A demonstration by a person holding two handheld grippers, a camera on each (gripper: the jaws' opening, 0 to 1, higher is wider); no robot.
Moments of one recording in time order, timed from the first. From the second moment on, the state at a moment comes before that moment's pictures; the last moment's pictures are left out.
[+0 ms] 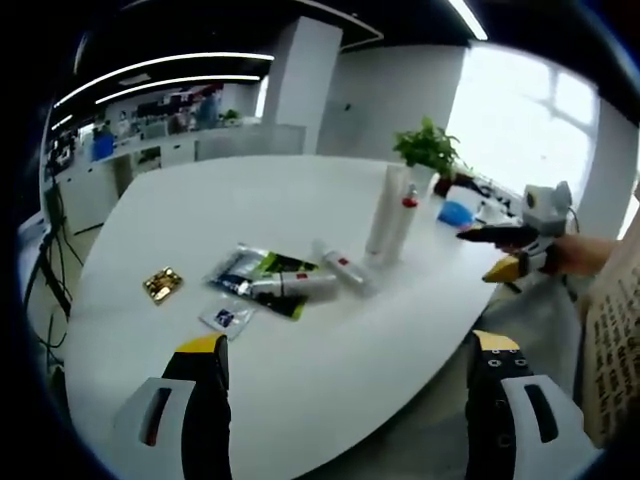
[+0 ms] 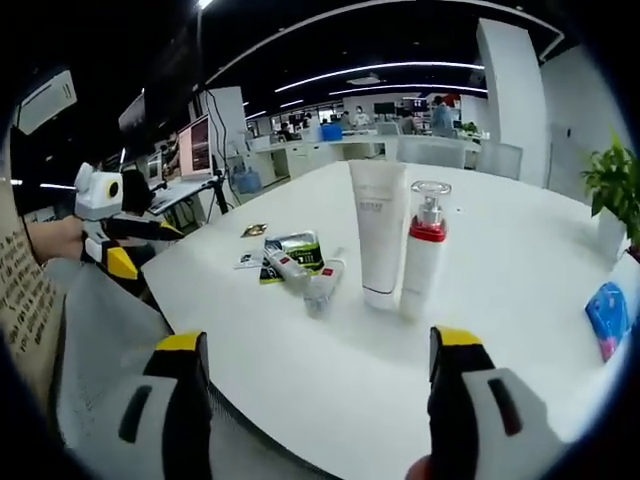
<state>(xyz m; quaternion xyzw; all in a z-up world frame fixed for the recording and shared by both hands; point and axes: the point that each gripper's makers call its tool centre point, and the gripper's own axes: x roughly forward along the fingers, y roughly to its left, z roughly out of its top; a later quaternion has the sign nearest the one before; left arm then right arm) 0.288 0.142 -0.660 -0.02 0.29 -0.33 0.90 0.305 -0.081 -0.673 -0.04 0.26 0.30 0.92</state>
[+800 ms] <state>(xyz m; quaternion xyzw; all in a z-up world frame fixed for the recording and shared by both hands) 0.297 0.151 -0.674 -0.03 0.31 -0.32 0.90 0.366 -0.029 -0.713 -0.06 0.29 0.29 0.91</state>
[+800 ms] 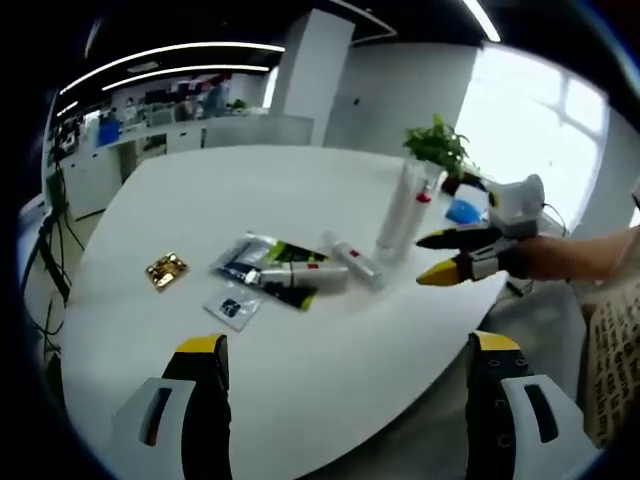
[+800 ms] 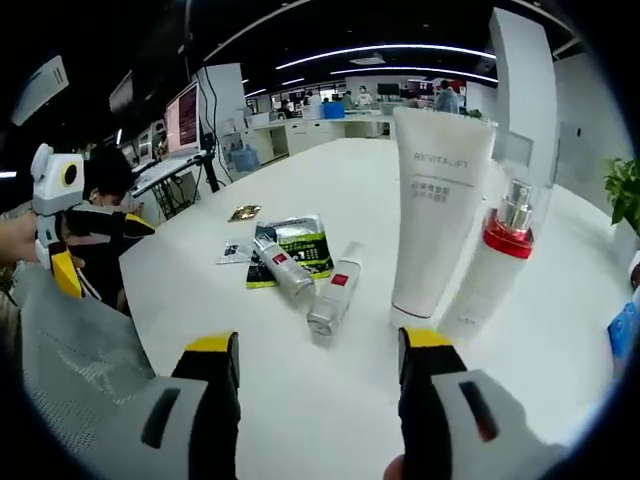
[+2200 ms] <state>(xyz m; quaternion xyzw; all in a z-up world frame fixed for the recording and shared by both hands) 0.312 0.151 -0.690 -0.04 0.33 -0.34 0.88 0.437 -0.002 -0.774 -0.12 0.36 0.21 0.90</state>
